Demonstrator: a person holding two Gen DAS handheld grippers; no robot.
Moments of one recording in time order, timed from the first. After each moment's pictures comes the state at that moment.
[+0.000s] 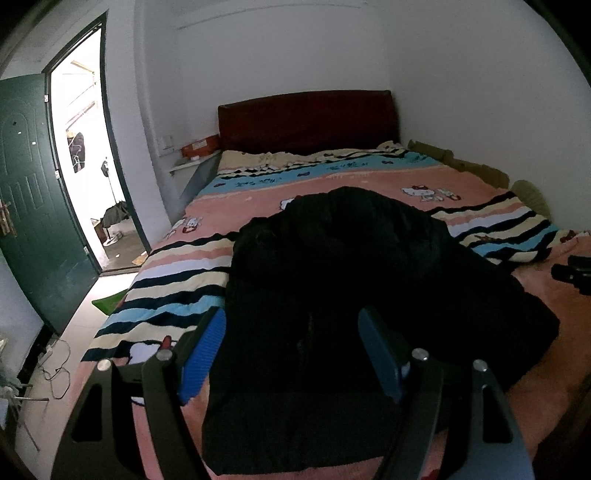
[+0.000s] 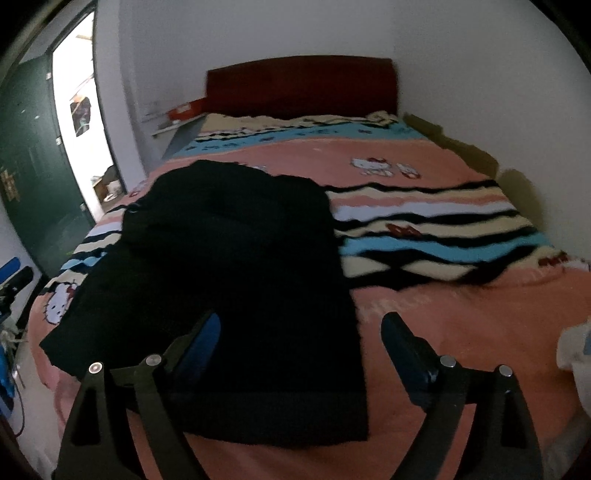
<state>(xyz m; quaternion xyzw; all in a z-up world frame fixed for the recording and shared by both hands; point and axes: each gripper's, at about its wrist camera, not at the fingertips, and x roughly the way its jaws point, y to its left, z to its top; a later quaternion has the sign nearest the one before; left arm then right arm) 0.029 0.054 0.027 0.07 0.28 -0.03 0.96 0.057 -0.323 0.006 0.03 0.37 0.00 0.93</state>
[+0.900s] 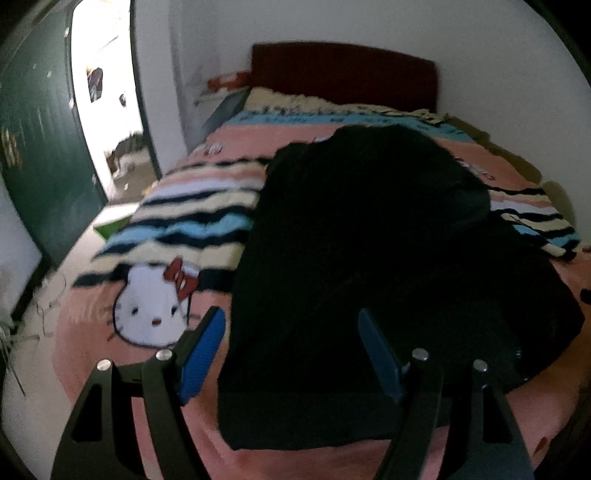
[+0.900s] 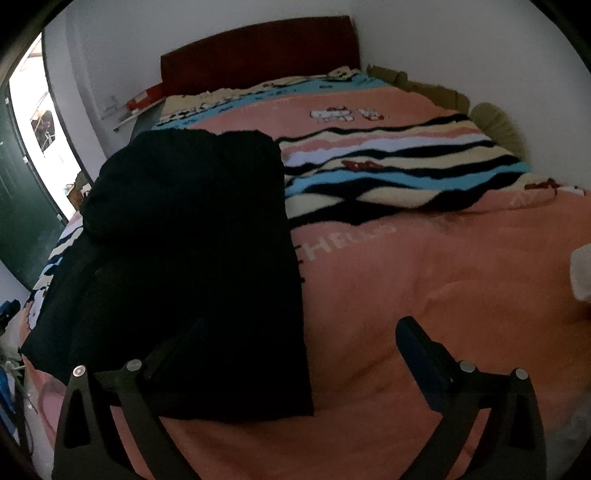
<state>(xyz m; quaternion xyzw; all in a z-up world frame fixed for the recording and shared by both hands) 0.052 0.127 -0.045 0.00 0.39 0.01 0.92 0.061 -0.373 -0.054 0.08 0.44 -0.04 0.90</state>
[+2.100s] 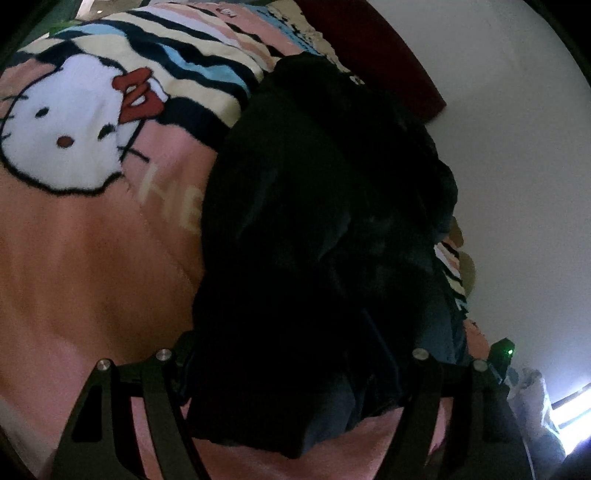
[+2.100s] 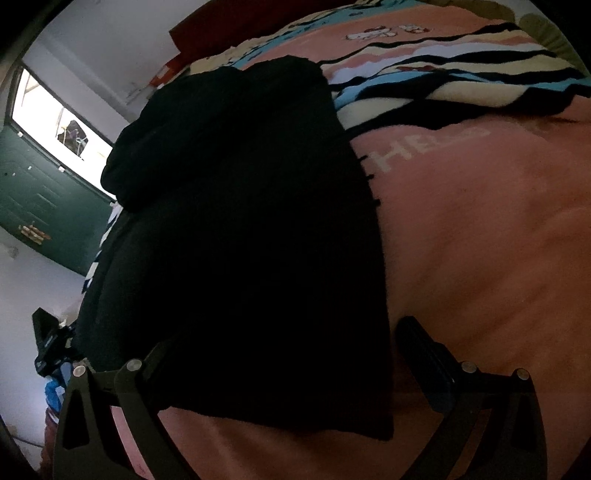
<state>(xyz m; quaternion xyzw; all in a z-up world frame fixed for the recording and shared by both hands) 0.066 0.203 -0.139 -0.34 0.48 -0.14 0.80 0.093 -0.366 -0.115 0.20 0.52 0.09 0.82</state>
